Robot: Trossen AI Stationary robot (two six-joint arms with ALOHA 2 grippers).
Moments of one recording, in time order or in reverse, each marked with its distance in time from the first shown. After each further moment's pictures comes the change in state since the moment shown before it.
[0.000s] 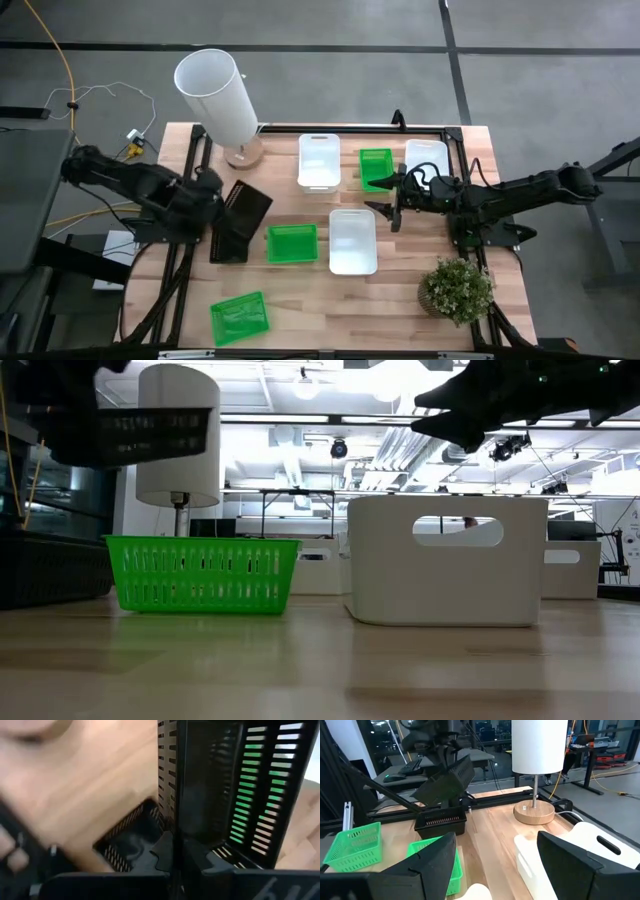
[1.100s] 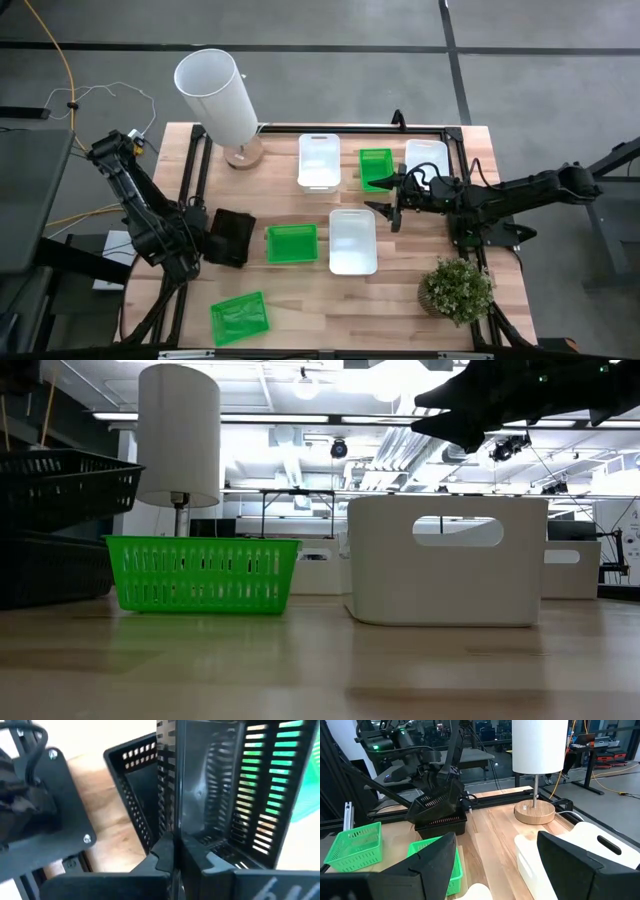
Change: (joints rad) left arm -0.618 0.191 -0.191 -0.029 -0.077 -0.968; right arm 0.000 0.000 0.000 -0.001 -0.001 -0.003
